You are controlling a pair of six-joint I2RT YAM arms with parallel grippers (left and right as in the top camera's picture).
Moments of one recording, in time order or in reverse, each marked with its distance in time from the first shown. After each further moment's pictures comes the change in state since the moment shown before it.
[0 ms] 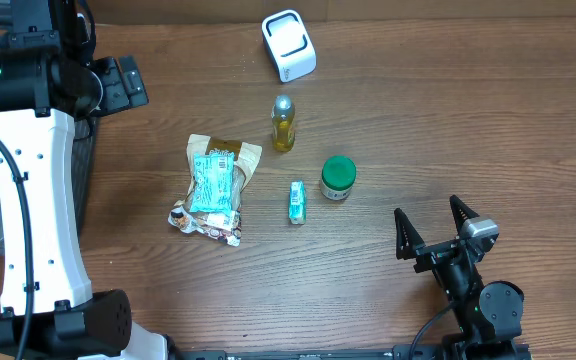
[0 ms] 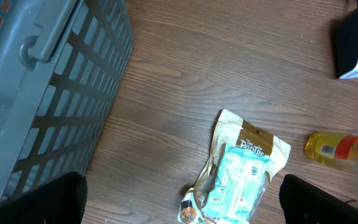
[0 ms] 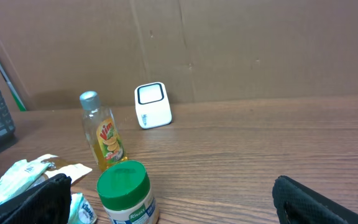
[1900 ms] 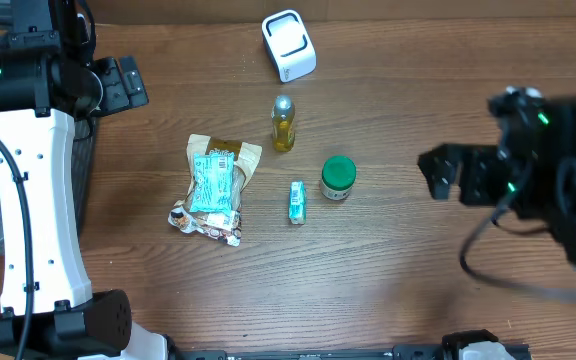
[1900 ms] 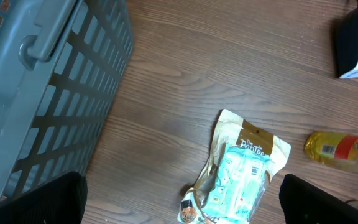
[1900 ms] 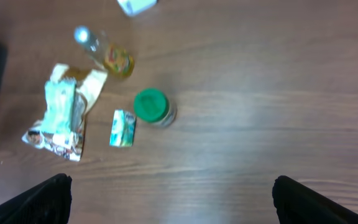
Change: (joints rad) left arm 0.000 0.000 -0.001 0.000 0.000 0.000; right arm 0.000 1.223 1.699 -1.427 -0.017 0.003
